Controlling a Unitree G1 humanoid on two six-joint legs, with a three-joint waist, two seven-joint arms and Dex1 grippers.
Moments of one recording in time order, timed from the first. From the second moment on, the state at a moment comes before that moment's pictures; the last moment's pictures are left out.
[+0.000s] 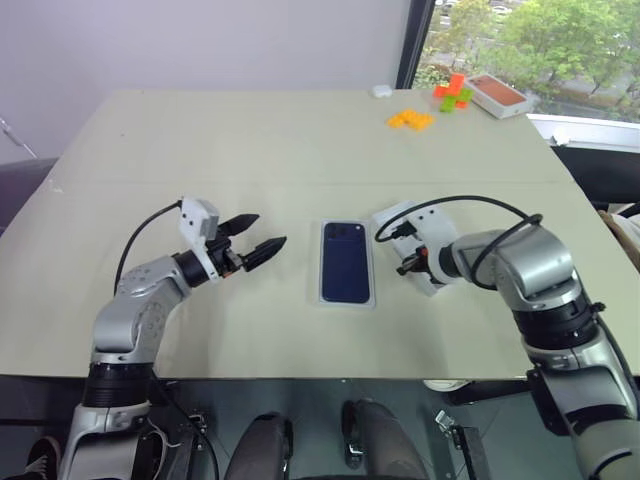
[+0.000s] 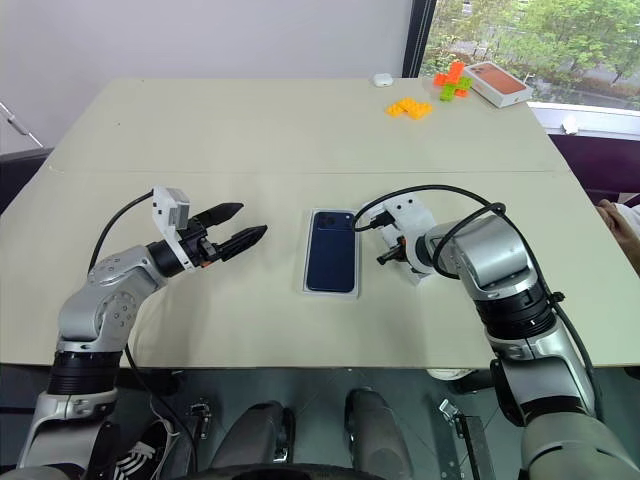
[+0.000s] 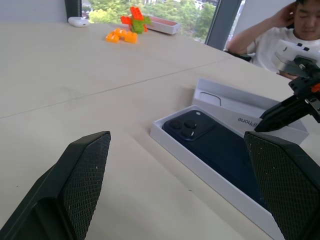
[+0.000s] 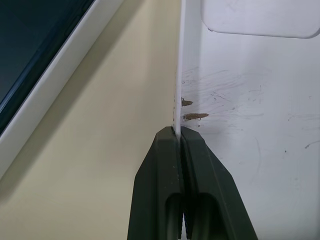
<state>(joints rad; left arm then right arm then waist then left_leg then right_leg) -0.35 0.45 0.13 -0.06 -0.52 0.45 -0.81 -0.73 -0.59 0.19 -0.19 0.33 1.55 0.38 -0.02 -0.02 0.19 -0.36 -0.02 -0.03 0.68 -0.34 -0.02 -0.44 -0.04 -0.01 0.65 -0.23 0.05</state>
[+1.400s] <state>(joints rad) -0.35 0.49 0.21 -0.07 -0.58 0.50 -0.77 -0.89 0.17 -0.78 0.10 1.55 1.50 -0.50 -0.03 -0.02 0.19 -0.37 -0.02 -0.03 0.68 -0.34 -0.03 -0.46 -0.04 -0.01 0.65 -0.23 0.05</state>
